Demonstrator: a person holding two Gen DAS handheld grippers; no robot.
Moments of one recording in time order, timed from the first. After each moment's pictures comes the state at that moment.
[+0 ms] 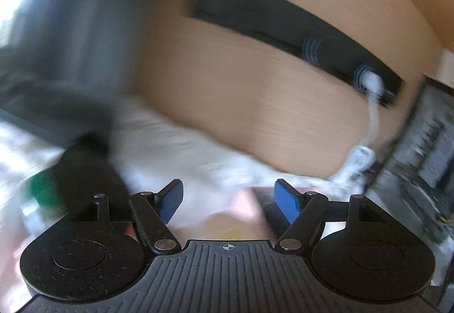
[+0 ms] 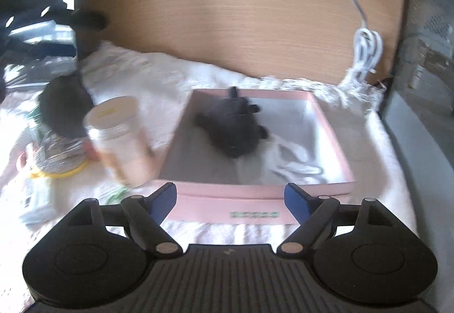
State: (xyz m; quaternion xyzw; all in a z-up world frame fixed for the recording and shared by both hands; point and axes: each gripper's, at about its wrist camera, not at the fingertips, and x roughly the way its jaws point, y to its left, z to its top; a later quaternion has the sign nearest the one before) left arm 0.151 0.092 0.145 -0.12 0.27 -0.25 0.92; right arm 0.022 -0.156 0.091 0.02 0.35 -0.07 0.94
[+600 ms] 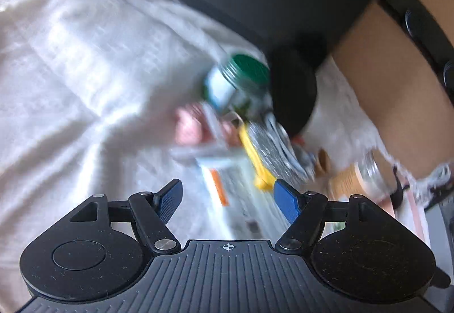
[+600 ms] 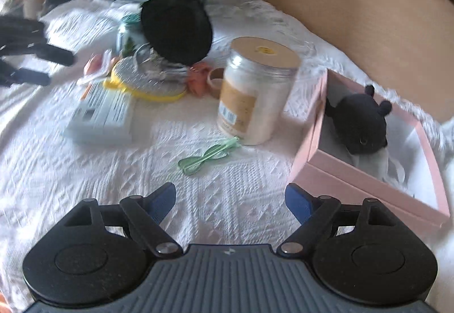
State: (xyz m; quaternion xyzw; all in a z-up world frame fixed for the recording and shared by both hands) left arm 0.109 0.217 0.045 -0.23 0.39 -0.08 0.89; right arm 0.033 -0.055 0.049 -0.13 0.39 0.07 0.91
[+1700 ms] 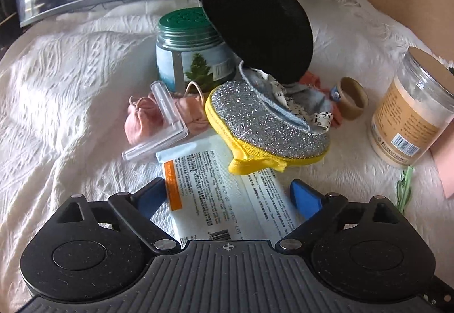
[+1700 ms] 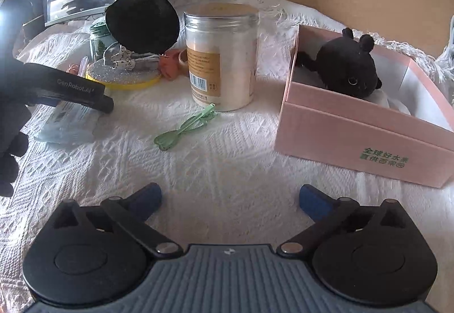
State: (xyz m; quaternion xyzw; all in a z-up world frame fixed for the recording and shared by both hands) left arm 0.143 0.118 0.014 0.01 0.43 -0.02 0.90; right arm 0.027 -0.092 0.015 -0.02 0.40 0.04 0.92
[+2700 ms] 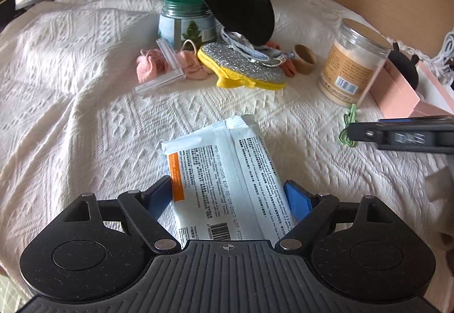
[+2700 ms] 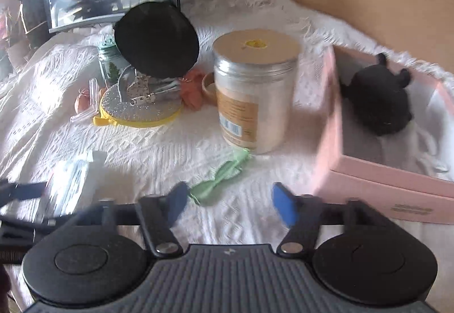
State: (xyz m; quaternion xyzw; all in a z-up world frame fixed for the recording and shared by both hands) left arm 0.052 0.145 0.019 -0.02 0.43 -0.09 0.90; right arm 0.089 -0.055 0.036 0.01 0.44 0.06 0.90
